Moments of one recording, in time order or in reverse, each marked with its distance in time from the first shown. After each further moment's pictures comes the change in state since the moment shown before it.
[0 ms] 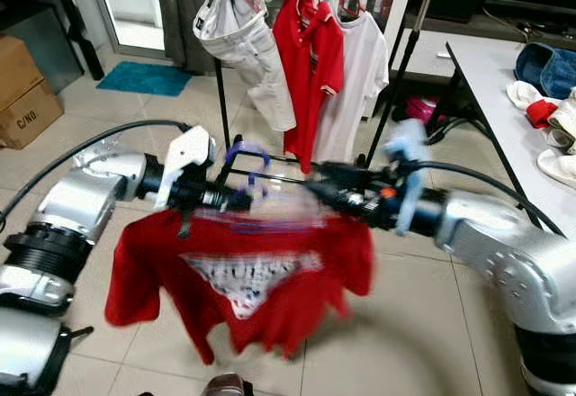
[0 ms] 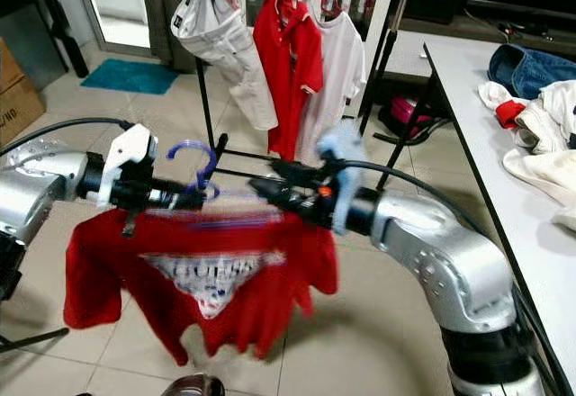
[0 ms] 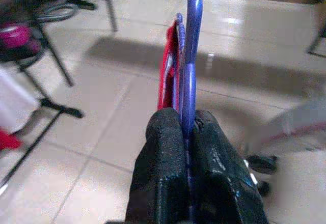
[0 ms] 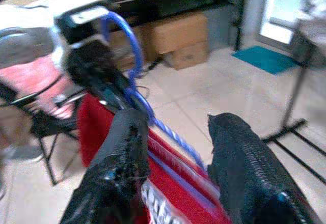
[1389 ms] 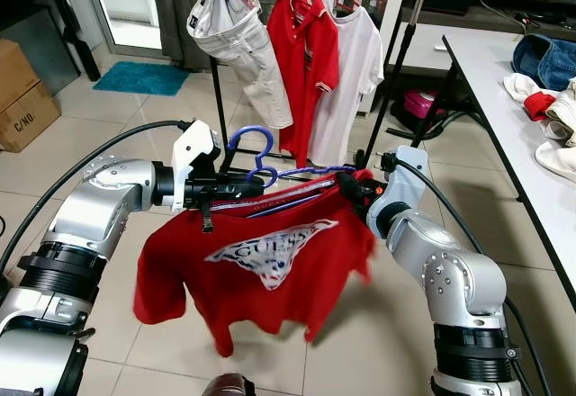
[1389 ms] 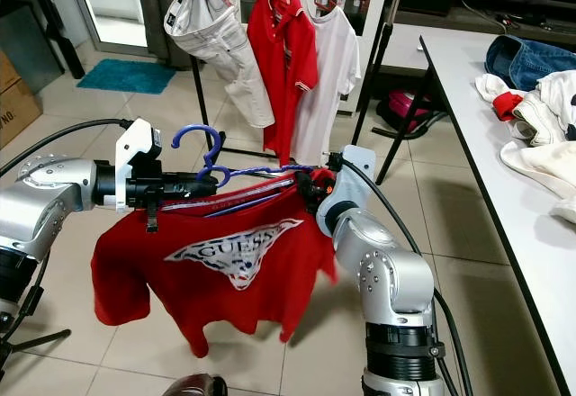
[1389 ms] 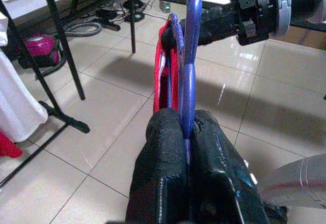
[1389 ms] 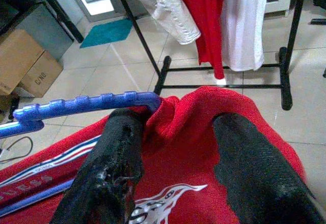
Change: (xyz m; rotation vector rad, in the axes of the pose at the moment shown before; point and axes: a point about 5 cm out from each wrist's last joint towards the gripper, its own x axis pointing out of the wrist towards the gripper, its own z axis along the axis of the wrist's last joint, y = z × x) left arm 0.011 -0.009 0.002 -0.100 -0.125 0.081; right arm 0.034 -0.028 -0.050 0.388 0.022 -0.712
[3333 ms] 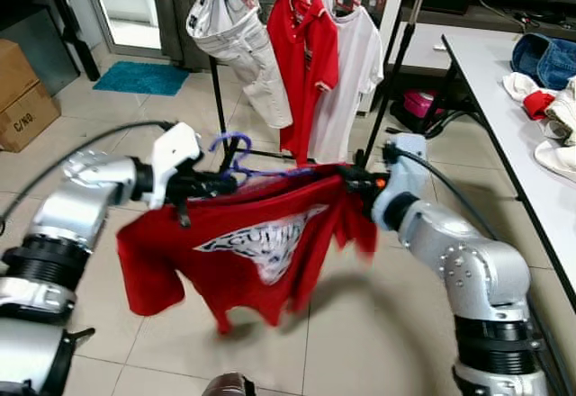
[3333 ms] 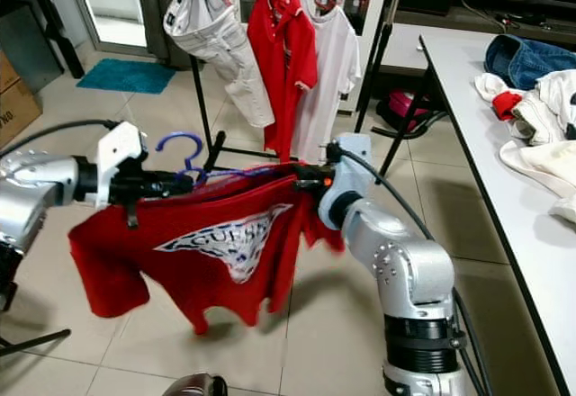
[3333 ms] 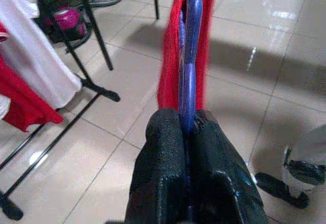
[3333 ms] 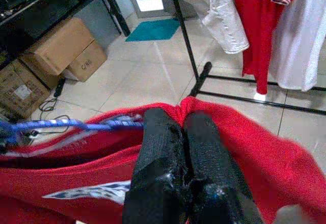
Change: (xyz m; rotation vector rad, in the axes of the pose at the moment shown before) left arm -0.019 0.015 -0.015 0.095 0.148 0.083; right arm -0.007 0.007 0.016 -0.085 0.003 0.221
